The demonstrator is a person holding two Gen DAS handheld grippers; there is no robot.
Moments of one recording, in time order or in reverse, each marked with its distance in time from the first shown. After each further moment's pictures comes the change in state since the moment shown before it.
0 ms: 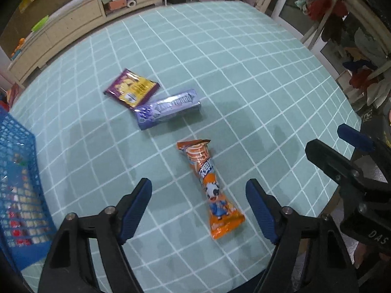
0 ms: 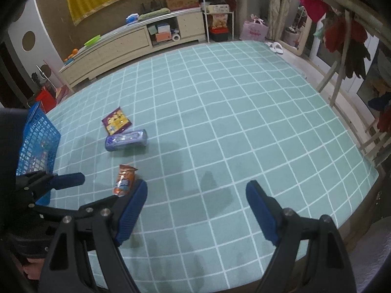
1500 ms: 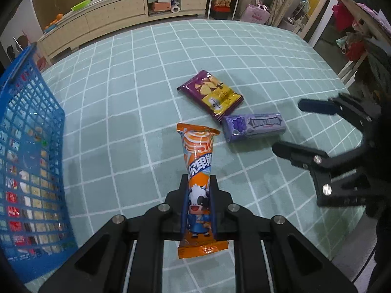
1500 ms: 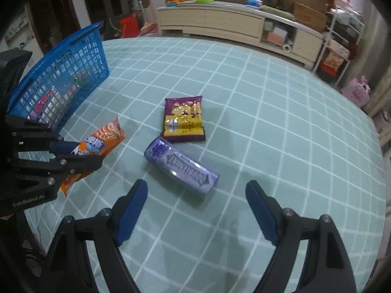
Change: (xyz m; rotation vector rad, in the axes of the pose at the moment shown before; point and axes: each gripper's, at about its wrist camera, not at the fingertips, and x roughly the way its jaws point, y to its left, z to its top) left arm -0.005 0.082 -0.026 -0.200 -0.127 0.088; right arm 0.105 0.092 0.053 -0.658 0.071 0.294
